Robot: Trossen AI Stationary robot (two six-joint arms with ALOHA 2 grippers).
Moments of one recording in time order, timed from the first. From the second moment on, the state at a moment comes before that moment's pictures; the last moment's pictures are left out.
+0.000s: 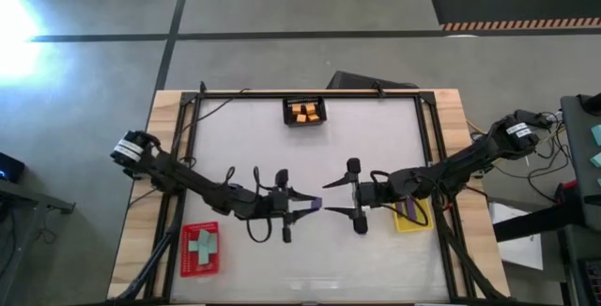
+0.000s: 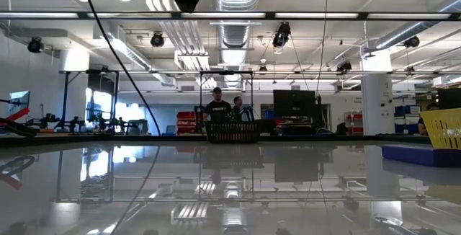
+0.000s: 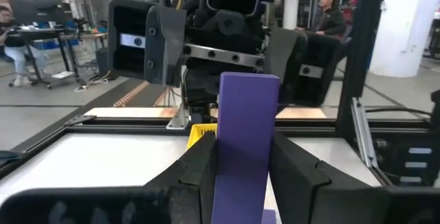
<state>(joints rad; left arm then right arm) -0.39 1.64 0.84 0.84 -0.48 0.01 0.35 1.37 0.63 0.78 0.24 -0.20</state>
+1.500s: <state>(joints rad) -0.37 1.74 0.94 0.90 -0.51 0.01 0.35 1.37 0.63 0.76 0.22 -0.19</state>
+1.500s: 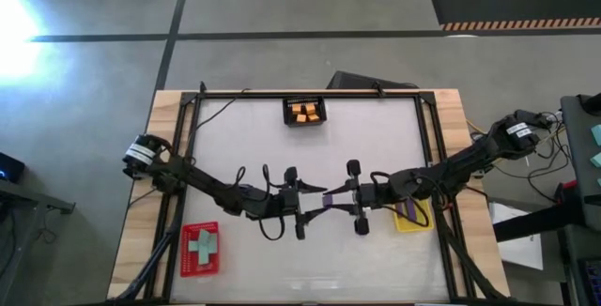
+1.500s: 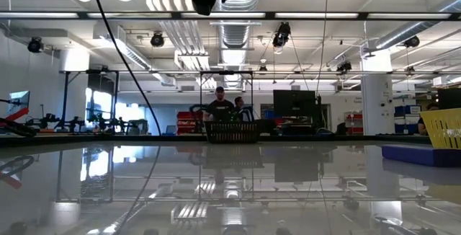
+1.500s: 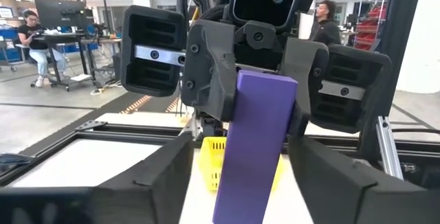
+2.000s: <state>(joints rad) -0.39 1.63 0.94 0.45 -0.56 -0.10 0.35 1.31 0.78 0.13 0.33 0.17</state>
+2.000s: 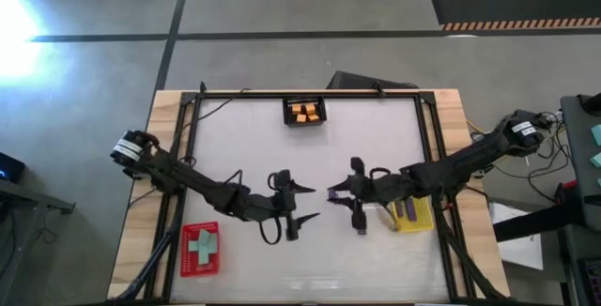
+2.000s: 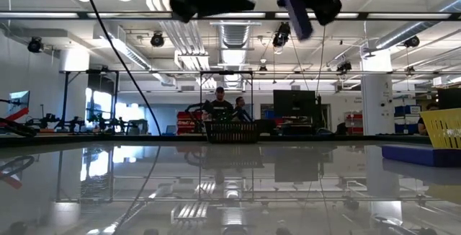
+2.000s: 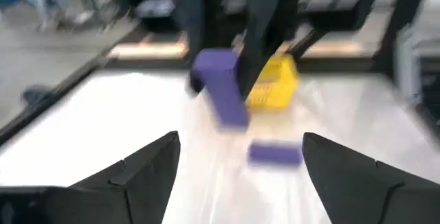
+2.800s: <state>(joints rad) -0.41 1.58 0.93 0.32 -0.59 -0.18 0.34 1.35 0.90 -1.24 -0.08 1.11</state>
